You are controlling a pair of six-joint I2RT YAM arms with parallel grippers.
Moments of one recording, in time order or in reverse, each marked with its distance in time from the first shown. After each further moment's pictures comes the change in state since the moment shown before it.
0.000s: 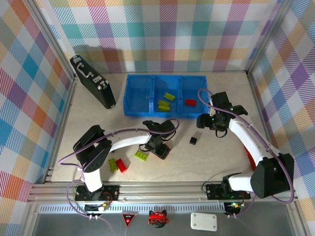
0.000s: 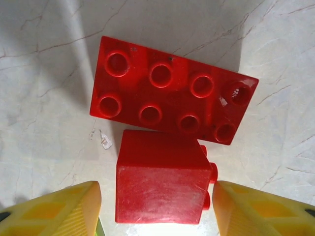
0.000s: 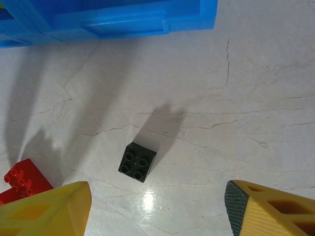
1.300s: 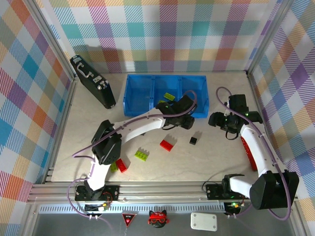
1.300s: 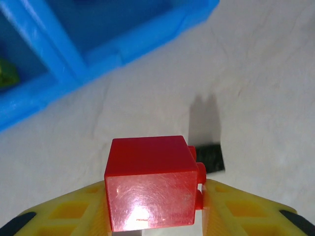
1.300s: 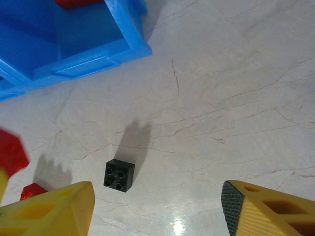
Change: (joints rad) left arm 0.000 0.239 0.603 0.151 -0.151 -0.054; right arm -0.195 -0.134 -0.051 0.005 -0.045 0.031
